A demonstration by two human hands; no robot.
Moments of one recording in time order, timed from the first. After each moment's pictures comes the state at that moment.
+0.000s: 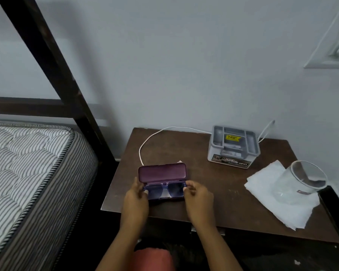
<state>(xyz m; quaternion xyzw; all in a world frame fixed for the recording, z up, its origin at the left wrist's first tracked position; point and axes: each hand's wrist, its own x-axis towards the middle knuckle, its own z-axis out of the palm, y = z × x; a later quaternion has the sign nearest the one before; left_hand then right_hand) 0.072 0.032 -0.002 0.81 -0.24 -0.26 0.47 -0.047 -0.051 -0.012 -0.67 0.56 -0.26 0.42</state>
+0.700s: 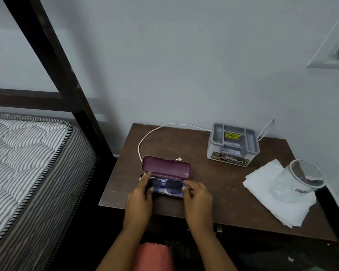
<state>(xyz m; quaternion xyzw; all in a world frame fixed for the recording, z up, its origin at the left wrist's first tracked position) 0.070 0.032 -0.029 0.83 -0.33 -0.19 0.40 -0.052 -0.041 -0.025 -0.70 0.53 -0.30 0.36</state>
